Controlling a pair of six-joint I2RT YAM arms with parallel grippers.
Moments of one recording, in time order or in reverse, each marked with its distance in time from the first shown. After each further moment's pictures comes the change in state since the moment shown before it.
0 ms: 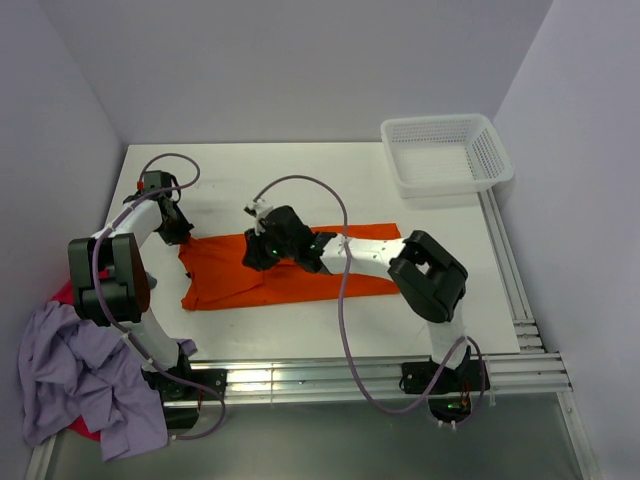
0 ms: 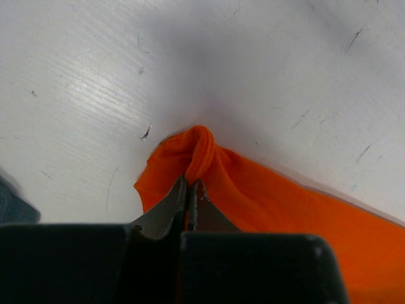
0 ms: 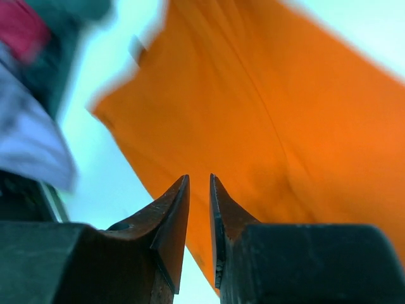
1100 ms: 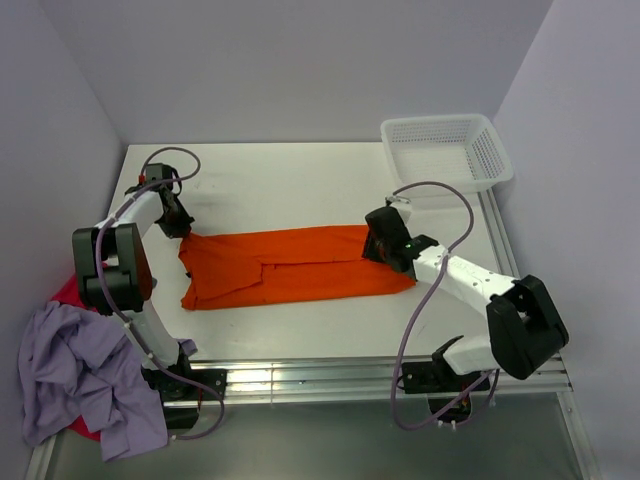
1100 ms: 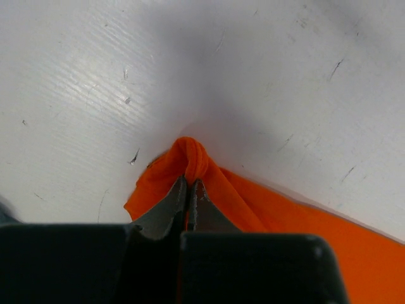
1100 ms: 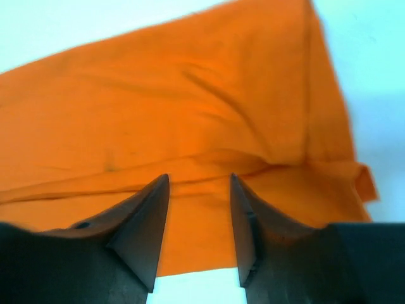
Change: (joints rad) left arm 0.000 0.082 0.098 -0.029 0.001 0.000; right arm -0.392 -0.580 -0.461 -0.405 0.523 0.257
